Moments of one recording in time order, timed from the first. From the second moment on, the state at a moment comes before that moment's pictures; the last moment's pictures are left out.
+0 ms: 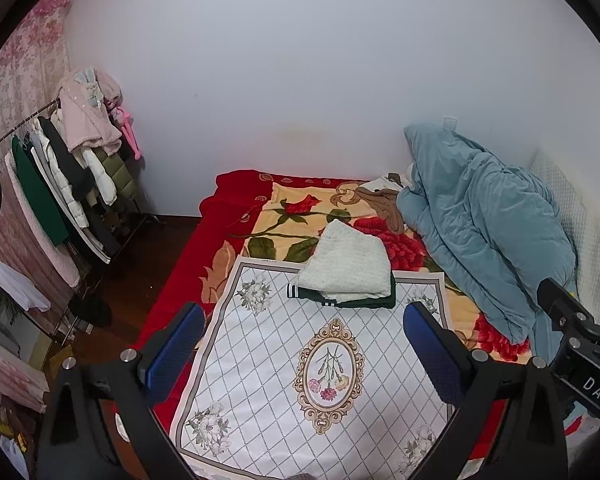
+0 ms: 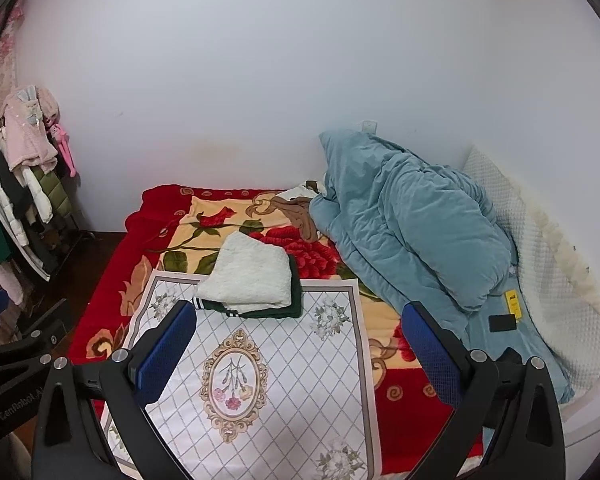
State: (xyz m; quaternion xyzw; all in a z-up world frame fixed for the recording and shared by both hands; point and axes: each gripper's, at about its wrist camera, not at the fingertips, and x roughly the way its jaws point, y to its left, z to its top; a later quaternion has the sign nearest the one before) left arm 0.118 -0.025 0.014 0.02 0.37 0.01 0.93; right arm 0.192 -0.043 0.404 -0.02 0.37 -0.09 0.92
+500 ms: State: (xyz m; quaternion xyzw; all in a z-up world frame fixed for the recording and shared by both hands) left arm 0.124 -0.024 0.018 0.02 0.37 0.02 0.93; right arm 0.195 -0.039 0.398 -0.02 0.37 -0.09 0.93
